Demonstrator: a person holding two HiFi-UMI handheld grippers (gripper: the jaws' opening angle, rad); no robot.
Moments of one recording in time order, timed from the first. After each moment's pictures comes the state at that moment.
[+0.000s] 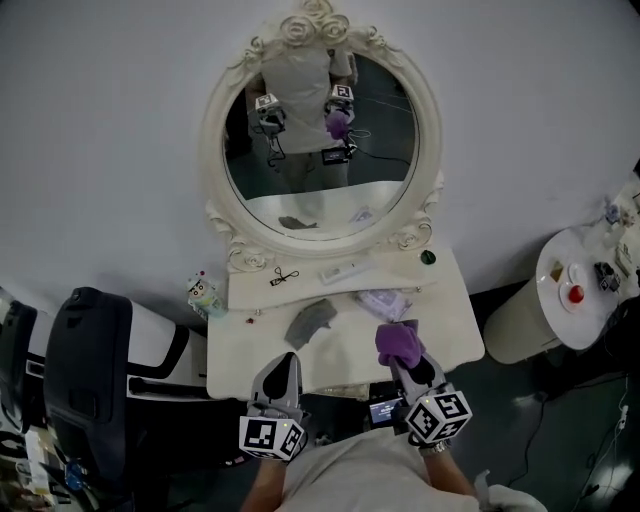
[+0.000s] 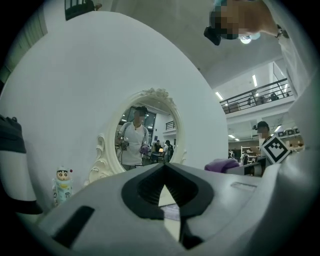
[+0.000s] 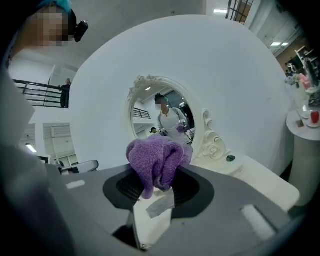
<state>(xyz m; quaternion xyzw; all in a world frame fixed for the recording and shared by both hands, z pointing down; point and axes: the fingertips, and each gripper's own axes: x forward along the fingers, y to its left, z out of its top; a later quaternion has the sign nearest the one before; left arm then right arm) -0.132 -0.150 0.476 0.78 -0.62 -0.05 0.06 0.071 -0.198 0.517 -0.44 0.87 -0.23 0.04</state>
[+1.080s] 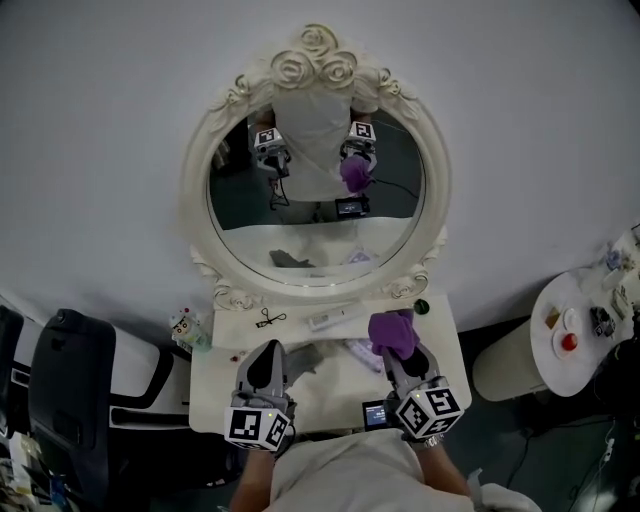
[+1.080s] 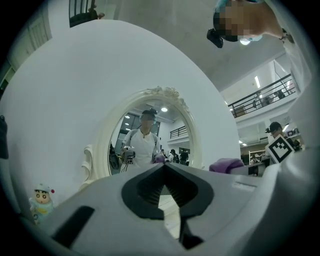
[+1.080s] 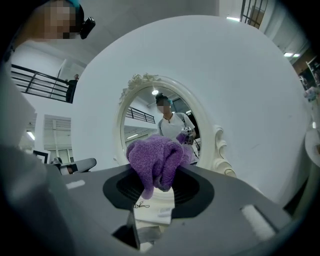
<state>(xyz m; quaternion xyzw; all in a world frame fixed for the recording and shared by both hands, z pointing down) -0.155 -0.297 0.431 0.76 -0.64 -0.09 0.02 0.060 -0.355 0.463 -0.43 0.89 -0.16 0.05</state>
